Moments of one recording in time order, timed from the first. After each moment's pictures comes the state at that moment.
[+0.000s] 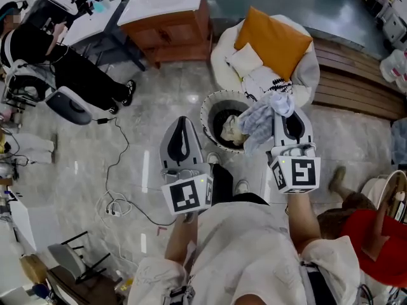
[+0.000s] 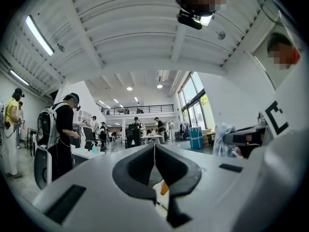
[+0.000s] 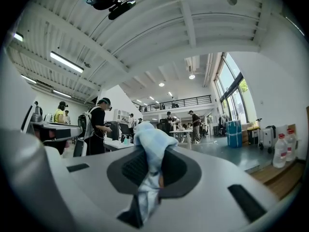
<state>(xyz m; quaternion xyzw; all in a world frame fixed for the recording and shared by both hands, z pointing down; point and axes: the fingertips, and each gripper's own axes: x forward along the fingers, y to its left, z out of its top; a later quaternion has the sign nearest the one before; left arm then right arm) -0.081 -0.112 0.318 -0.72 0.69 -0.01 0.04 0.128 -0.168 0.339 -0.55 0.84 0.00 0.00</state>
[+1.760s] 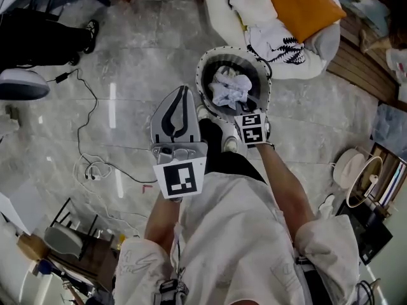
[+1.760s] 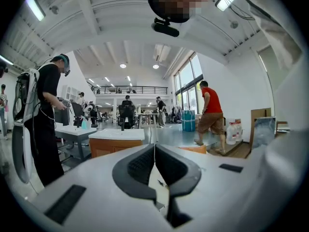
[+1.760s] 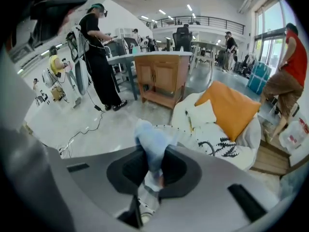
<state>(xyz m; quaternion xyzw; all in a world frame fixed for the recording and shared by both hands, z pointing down) -0.230 -0.306 0.499 -0.76 0.64 -0.09 -0.07 -0.058 -0.275 0.793 -0.41 0.77 -0.25 -0.42</state>
